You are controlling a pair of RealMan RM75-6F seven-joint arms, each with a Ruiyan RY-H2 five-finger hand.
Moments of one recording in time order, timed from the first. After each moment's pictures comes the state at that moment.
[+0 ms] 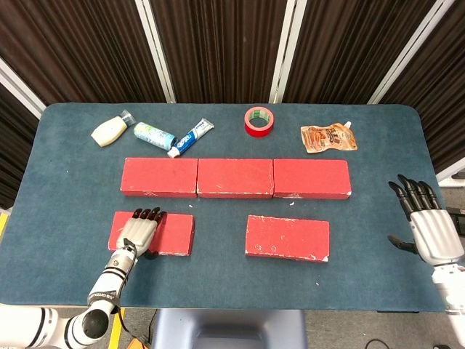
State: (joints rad) left arm -0.88 -1.39 -0.07 -1.93 0.41 1.14 0.86; right arm 0.19 -0.98 0.10 -1.69 -1.51 1.39 0.04
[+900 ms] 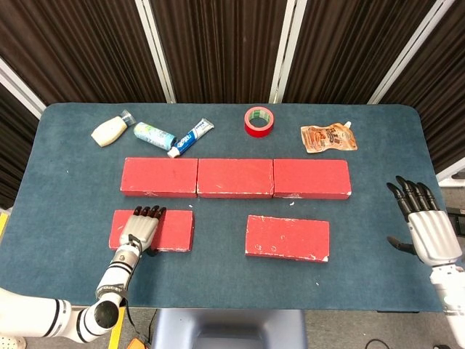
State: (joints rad) left arm -0.95 -1.44 -0.06 -1.84 0.32 1.16 0.90; right arm 0.19 -0.98 0.10 -1.69 -1.50 1.39 0.01
